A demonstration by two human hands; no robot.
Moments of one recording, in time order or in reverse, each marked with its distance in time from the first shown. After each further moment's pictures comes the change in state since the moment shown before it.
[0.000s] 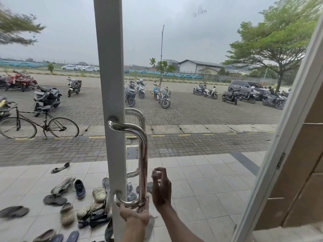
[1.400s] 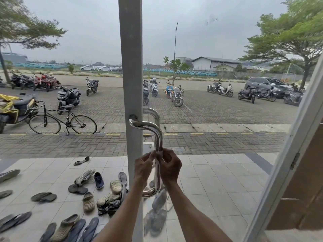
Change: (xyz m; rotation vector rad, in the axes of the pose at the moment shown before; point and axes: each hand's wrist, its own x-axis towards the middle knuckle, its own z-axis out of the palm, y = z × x) left_hand -0.057 0.041 0.068 1.139 -0.493 0.771; right_hand 0.007 -0.067 0.007 0.247 0.163 -0.143
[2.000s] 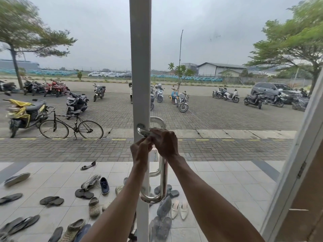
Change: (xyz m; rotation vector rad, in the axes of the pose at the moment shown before) left_hand 0.021 0.088 -0.006 -0.275 0.163 0.110; right_hand 0.072 -0.103 0.030 -0.551 -0.327 -0.530
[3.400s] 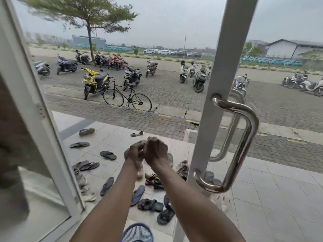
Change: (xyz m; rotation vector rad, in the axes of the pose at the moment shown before) left_hand 0.057 -0.036 -0.271 -0.164 0.352 -0.297; right_hand -0.084 -0.124 0.259 -0.042 -0.475 0.023
